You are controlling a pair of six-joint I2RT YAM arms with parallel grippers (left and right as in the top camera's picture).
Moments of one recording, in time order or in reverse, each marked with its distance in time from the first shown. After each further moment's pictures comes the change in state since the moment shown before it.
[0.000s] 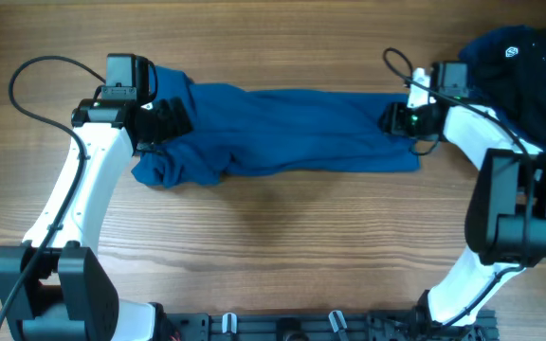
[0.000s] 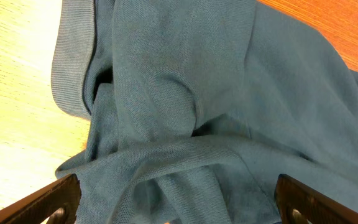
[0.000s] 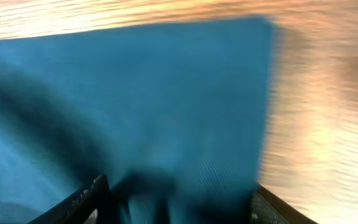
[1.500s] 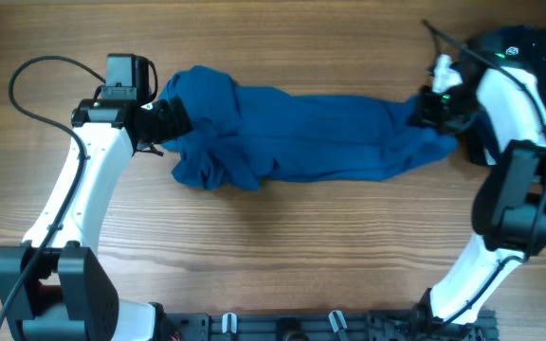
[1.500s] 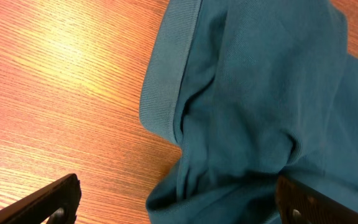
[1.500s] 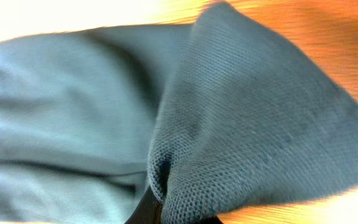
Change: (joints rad) left arm 0.000 0.000 0.000 0.000 0.000 0.000; right arm -0.088 0.074 0.392 -0.595 -0.103 -0.048
